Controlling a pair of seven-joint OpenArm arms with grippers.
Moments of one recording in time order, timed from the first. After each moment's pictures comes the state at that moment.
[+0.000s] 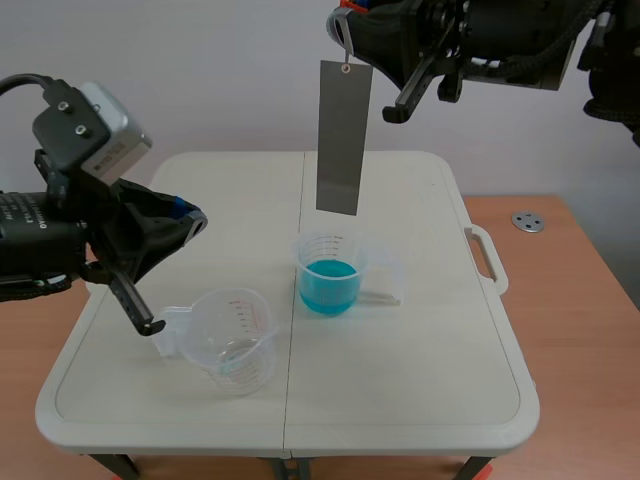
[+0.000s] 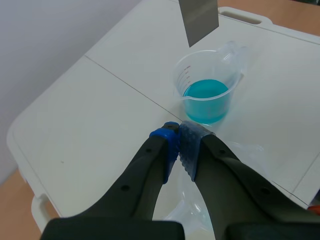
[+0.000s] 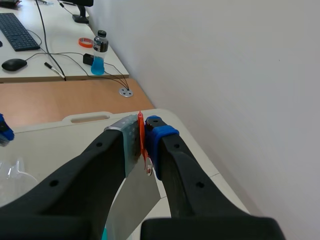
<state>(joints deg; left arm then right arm) 12.6 -31.3 7.3 107.7 -8.8 -30.8 11.4 21.0 25.9 -16.9 92.3 19.0 45.5 -2.4</state>
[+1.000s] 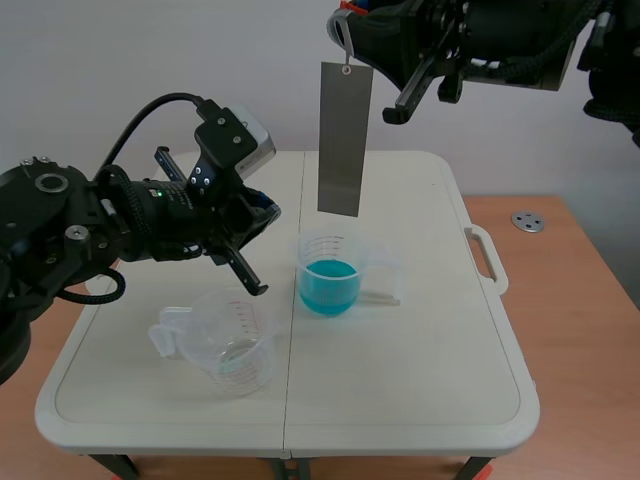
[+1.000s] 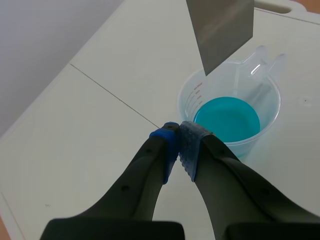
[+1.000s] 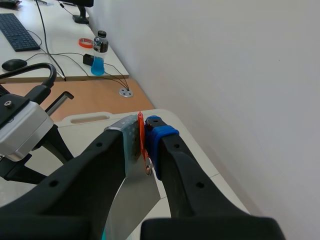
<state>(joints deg) -7.1 -16.2 18.1 85.7 6.1 -30.5 11.4 21.0 25.8 -16.9 92.3 18.8 45.5 -2.7</state>
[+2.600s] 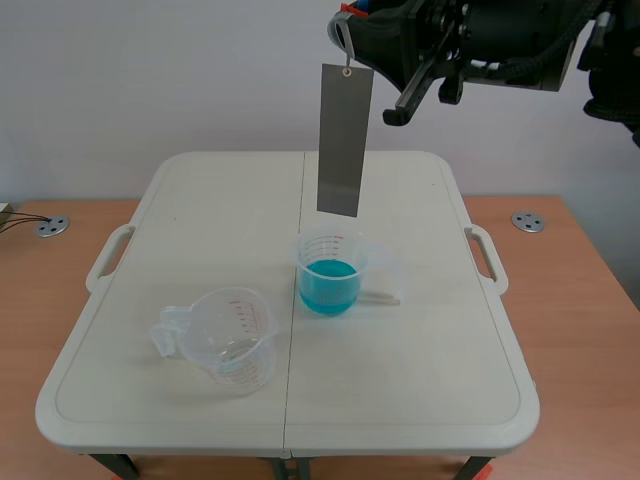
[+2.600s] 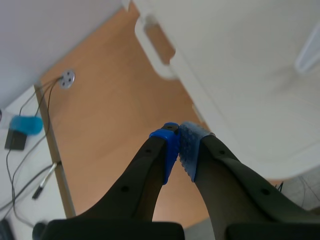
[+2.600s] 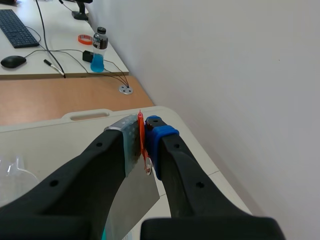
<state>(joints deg) 43.0 -44.2 -22.1 97.9 -14.2 -21.8 1.6 21.0 25.8 -16.9 92.3 18.8 45.5 -3.3</state>
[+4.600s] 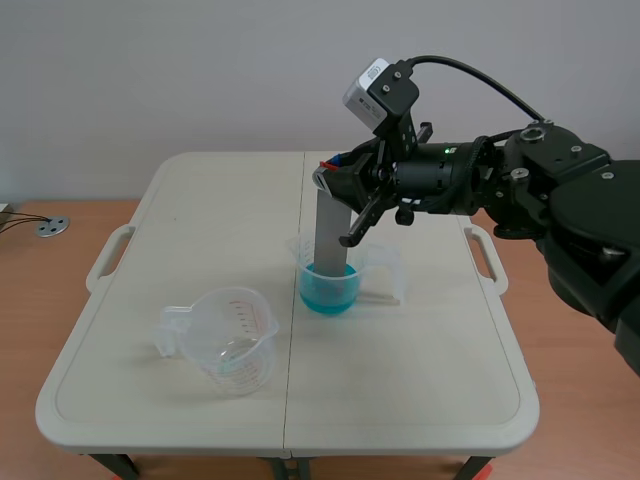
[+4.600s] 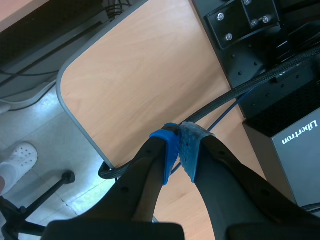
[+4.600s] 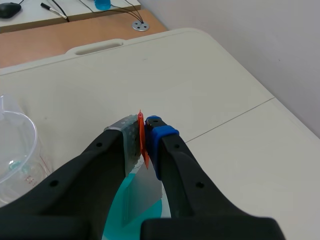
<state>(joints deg) 55.5 -34.8 4.2 81.9 -10.6 -22.9 0.4 20.9 14.3 -20.1 67.0 -0.2 45.3 4.8</state>
